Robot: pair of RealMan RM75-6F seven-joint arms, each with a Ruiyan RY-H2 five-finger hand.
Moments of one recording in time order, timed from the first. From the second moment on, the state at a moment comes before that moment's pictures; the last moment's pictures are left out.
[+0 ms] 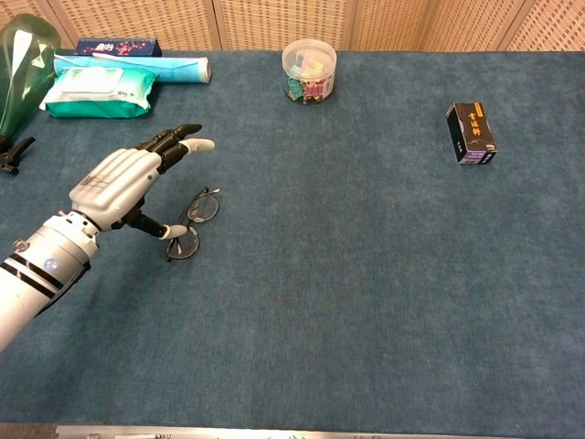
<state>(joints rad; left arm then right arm) -0.44 -1.68 -0.02 -1.36 1.53 1.24 0.07 0.02 -1.02 0.13 -1.68 -1.54 1.66 0.02</state>
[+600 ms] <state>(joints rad) -0.43 -1.71 0.00 -1.29 1.52 1.22 0.02 0.01 -1.02 0.13 -1.69 -1.55 1.66 0.03</state>
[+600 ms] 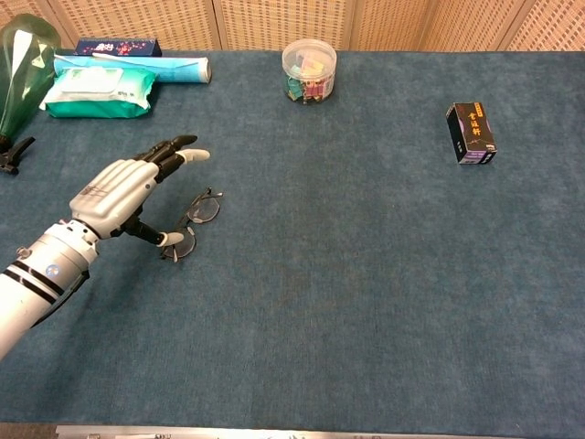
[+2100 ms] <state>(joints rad) -0.29 -1.25 -0.02 -1.72 1.43 1.39 0.48 0.05 -1.07 0.12 -1.64 -1.53 1.59 -0.03</state>
